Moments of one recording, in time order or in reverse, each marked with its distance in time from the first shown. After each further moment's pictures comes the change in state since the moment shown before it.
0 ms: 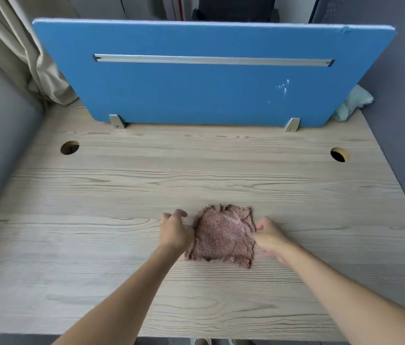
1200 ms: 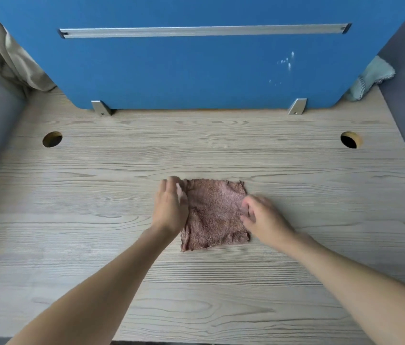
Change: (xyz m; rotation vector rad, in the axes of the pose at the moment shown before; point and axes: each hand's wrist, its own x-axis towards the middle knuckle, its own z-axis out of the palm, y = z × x) left_hand 0.045 0.025 0.003 -0.011 0.222 0.340; right_hand 0.053 0.017 -0.011 -0.238 0.195 -0.709
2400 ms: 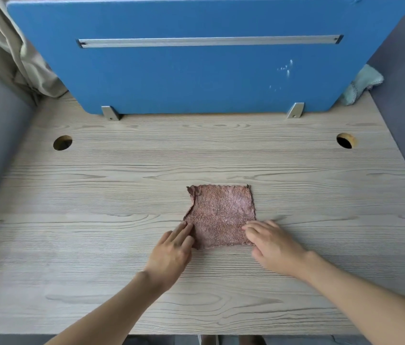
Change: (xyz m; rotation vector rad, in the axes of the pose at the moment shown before) left_hand -0.090 -0.078 0.000 0.540 -0.158 0.624; right_hand -0.058 -0.011 0.014 -0.444 -0.178 -0.296
